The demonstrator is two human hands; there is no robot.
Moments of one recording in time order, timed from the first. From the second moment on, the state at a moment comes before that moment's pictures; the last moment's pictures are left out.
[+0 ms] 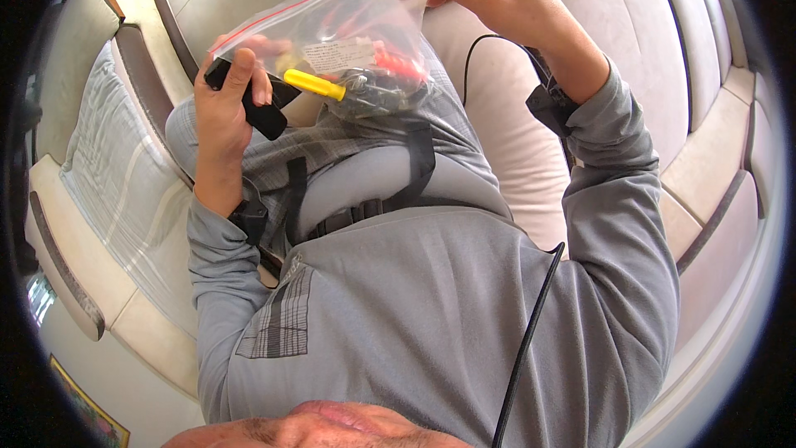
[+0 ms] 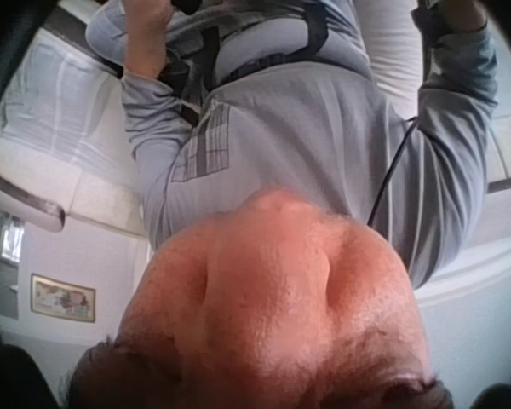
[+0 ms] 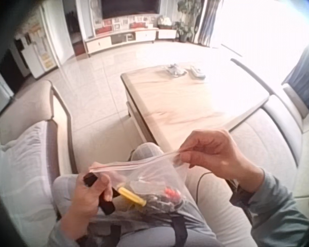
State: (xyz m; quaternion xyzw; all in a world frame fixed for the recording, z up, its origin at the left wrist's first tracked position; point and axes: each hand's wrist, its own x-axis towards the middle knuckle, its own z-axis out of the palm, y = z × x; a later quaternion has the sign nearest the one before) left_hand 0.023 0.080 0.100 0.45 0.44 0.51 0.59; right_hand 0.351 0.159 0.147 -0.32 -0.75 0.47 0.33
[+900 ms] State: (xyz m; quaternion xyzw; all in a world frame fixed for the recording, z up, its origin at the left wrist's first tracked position) left_hand 0.051 0.065 0.129 0.53 0.38 0.57 0.50; right_hand 0.361 0.128 0.189 -0.33 -0.80 0.37 0.33
